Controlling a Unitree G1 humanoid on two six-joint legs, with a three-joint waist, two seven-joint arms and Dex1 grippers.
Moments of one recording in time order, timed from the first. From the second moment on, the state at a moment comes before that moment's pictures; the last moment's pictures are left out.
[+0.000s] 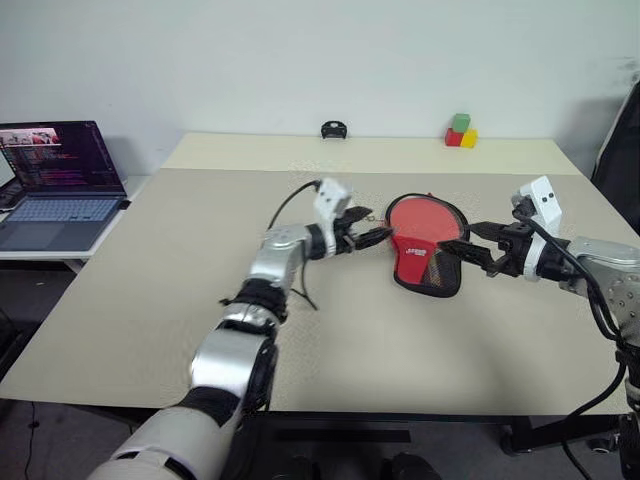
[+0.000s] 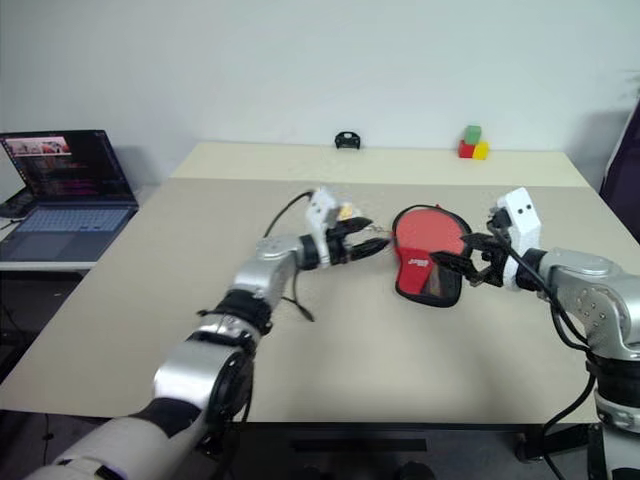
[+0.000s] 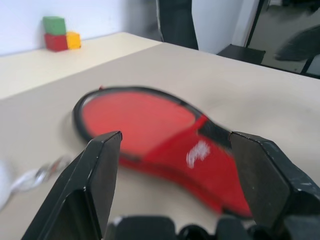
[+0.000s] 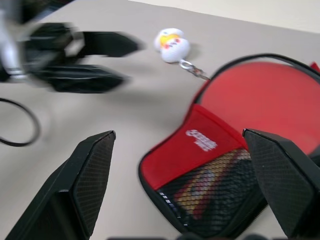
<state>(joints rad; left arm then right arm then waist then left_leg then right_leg) -0.97 0.22 0.05 0.75 -0.18 0.13 -1.02 -0.63 -0.74 -0.16 -0.12 0.63 1.03 0.57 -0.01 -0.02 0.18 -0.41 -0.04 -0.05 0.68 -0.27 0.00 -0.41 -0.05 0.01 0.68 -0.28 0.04</state>
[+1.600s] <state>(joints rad) -0.72 0.46 0.09 0.07 -0.39 0.53 -0.85 -0.97 -0.46 -0.10 0.91 0.25 0.59 0.59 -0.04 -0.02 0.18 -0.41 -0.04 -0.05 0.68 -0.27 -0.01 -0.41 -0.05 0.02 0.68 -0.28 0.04</state>
